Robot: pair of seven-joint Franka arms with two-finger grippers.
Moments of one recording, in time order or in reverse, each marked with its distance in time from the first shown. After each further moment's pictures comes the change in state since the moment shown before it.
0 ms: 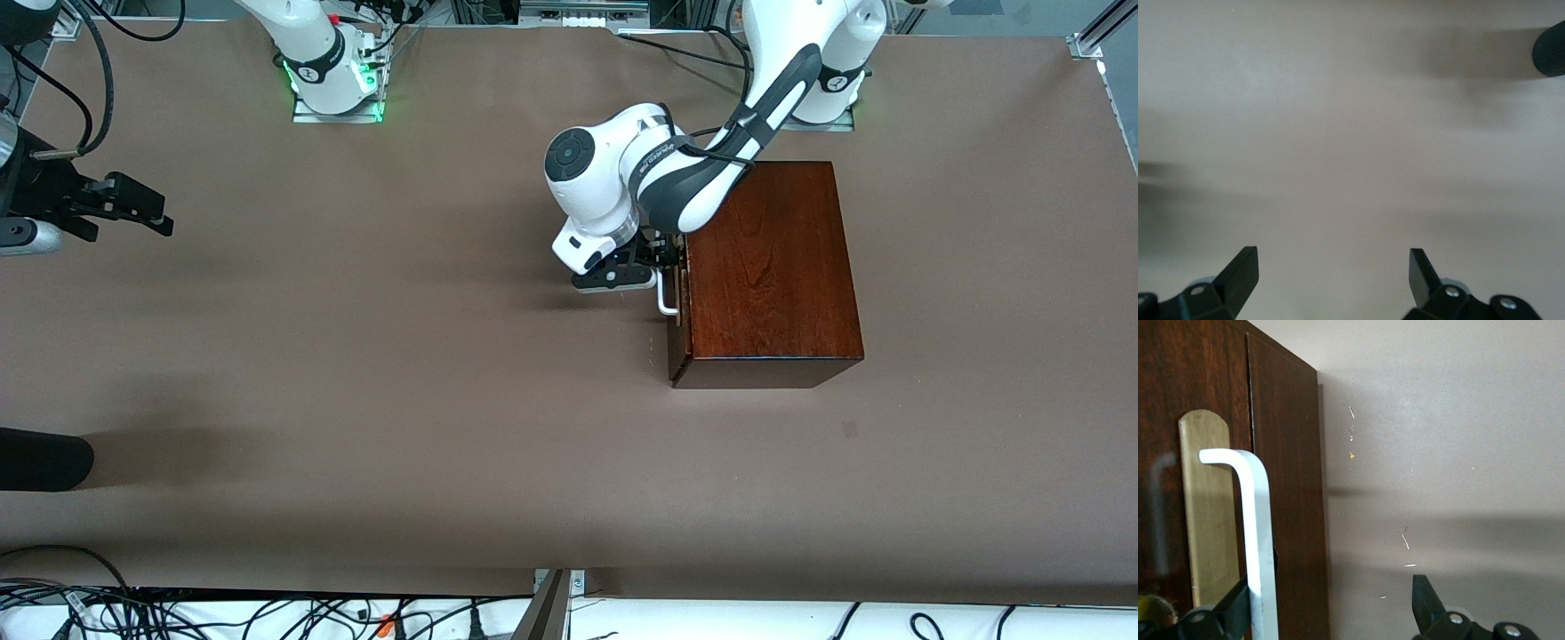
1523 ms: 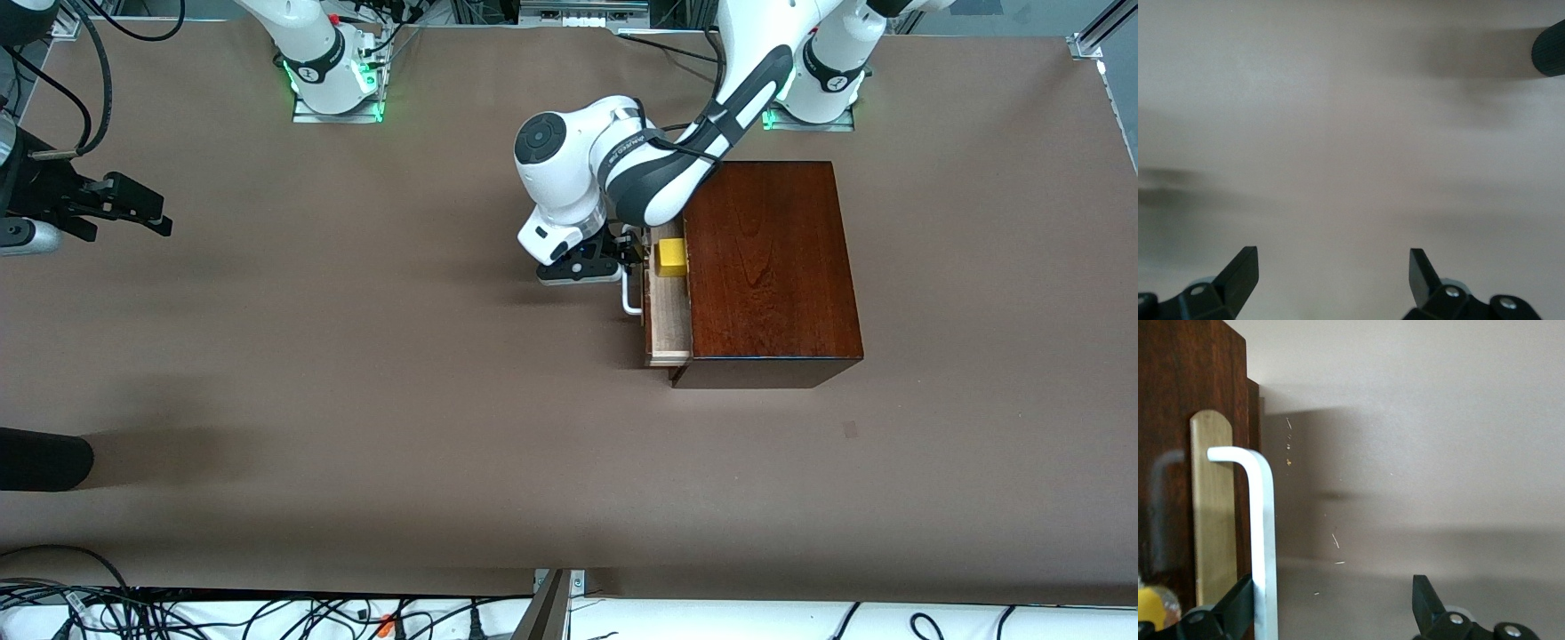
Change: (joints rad) left arm -0.076 0.065 0.000 0.116 -0.011 0.034 -0.049; right arm 0.000 0.000 -0.001 0.000 0.000 0.000 0.000
